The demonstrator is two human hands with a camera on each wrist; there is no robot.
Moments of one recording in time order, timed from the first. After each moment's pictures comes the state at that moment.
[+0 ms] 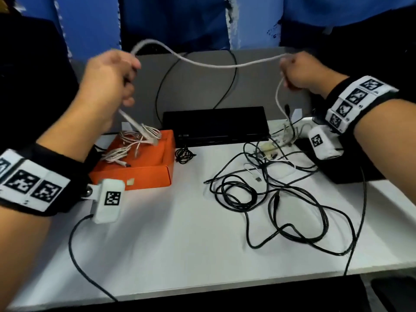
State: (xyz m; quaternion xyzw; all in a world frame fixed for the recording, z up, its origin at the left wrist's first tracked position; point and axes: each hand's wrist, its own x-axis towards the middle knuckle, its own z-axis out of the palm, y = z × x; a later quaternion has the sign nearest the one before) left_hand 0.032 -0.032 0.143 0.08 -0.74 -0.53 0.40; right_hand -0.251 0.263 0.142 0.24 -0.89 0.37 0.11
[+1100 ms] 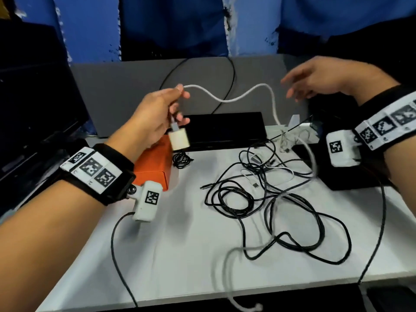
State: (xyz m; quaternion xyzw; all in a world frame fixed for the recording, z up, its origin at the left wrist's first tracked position) left_hand -0.032 0.000 0.102 0.05 -0.68 -0.69 0.22; right_hand -0.212 0.314 0.166 0.34 -0.89 0.30 -0.02
